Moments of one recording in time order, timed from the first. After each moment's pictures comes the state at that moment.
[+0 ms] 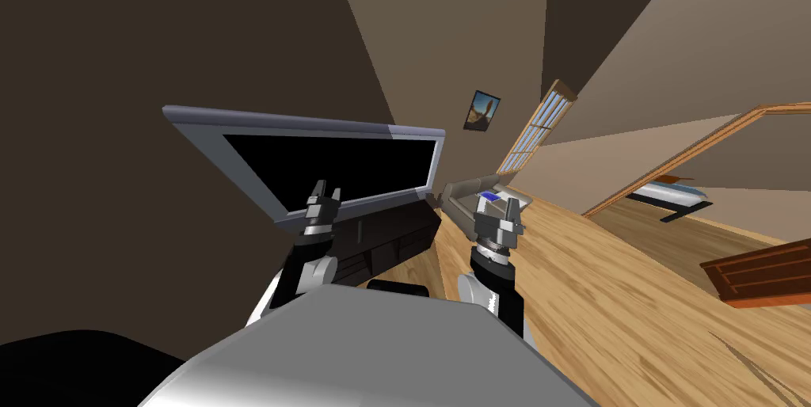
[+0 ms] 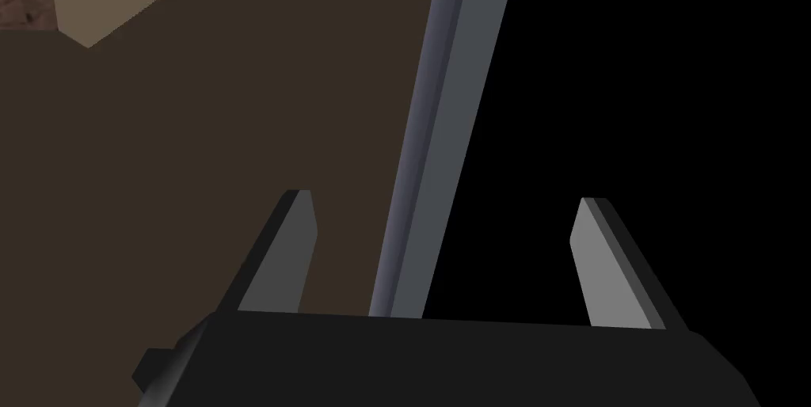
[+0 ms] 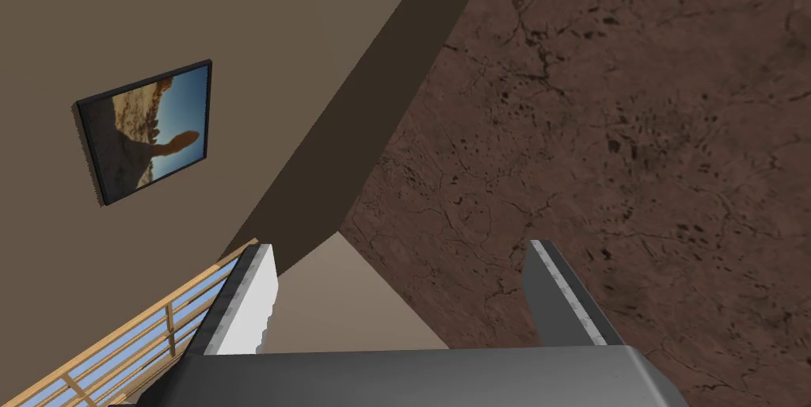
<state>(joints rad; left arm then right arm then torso) 0.51 -0.04 0.05 -2.29 0.02 -0.39 0.06 0.52 0.02 0.06 -2.29 -0.10 -0.64 -0.02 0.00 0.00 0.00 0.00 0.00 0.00</state>
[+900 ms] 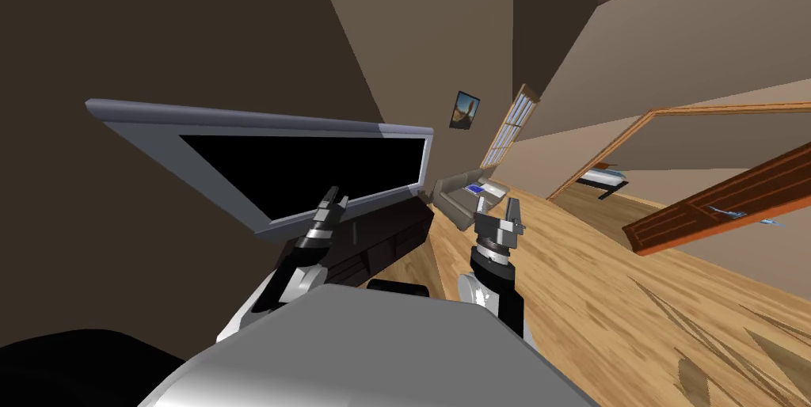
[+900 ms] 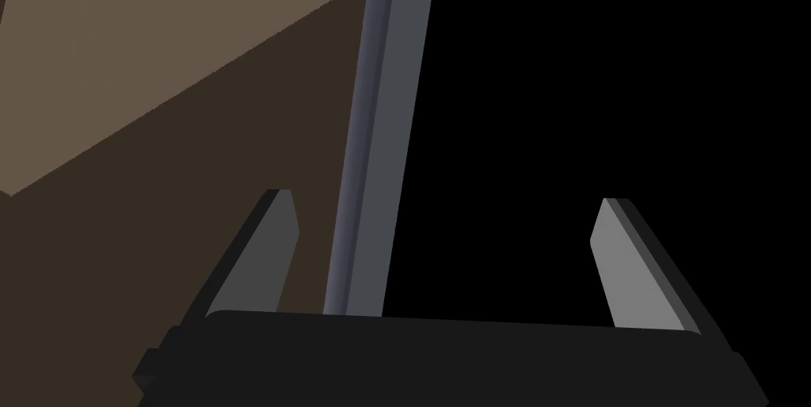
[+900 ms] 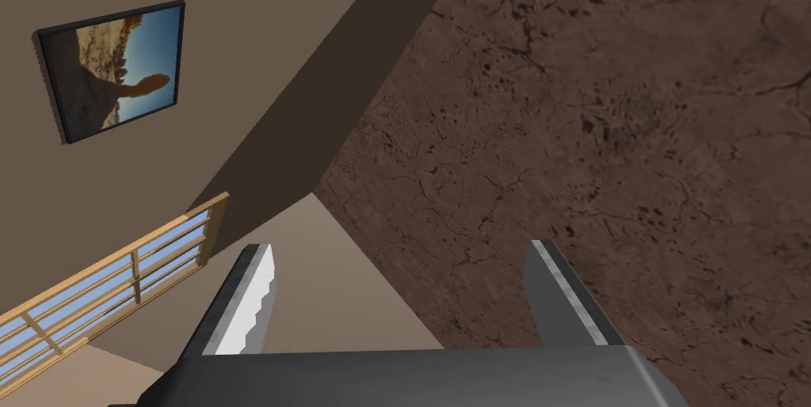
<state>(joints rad) 0.56 0.22 0.00 -2.26 0.17 -0.34 -0.05 0.52 0.02 0.06 -2.29 -0.10 -0.64 -0.02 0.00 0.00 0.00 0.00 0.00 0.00</state>
